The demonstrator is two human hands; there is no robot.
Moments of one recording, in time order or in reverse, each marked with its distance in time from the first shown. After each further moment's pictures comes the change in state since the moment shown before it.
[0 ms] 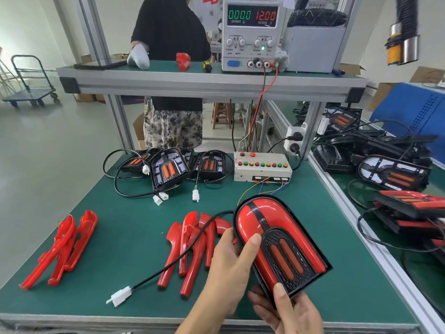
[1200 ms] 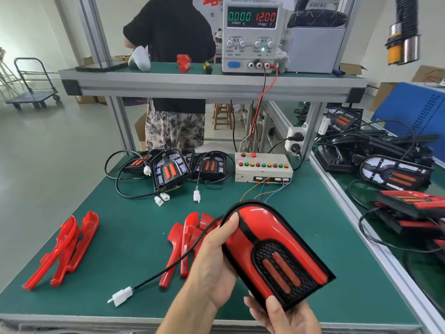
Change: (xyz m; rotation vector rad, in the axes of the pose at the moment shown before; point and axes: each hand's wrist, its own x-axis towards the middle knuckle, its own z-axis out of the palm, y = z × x) left_hand 0.005 0.037 -0.013 -0.478 -0.052 -0.235; right_hand -0.007 0.005 -0.005 0.019 -0.177 -0.016
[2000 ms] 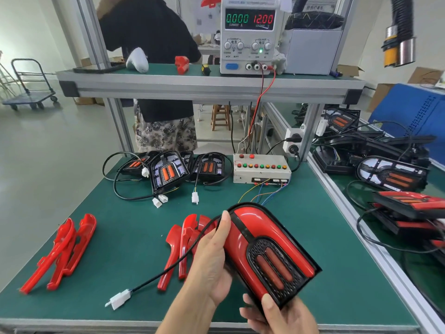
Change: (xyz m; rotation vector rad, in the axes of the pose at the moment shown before) left_hand 0.011 -0.003 0.000 -0.003 0.197 0.017; right_hand 0.000 -0.006 0.001 -0.128 0.072 0.059
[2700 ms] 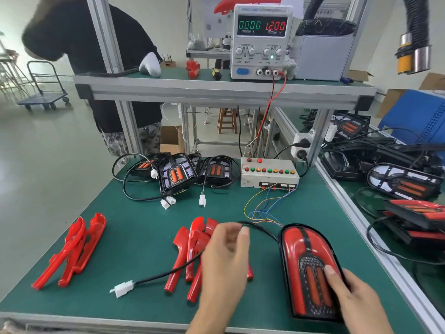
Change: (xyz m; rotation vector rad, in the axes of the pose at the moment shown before) left_hand -0.013 -0.012 0.000 0.622 0.234 0.401; right_hand 0.052 -0.047 -0.076 -0.549 0.381 -0.108
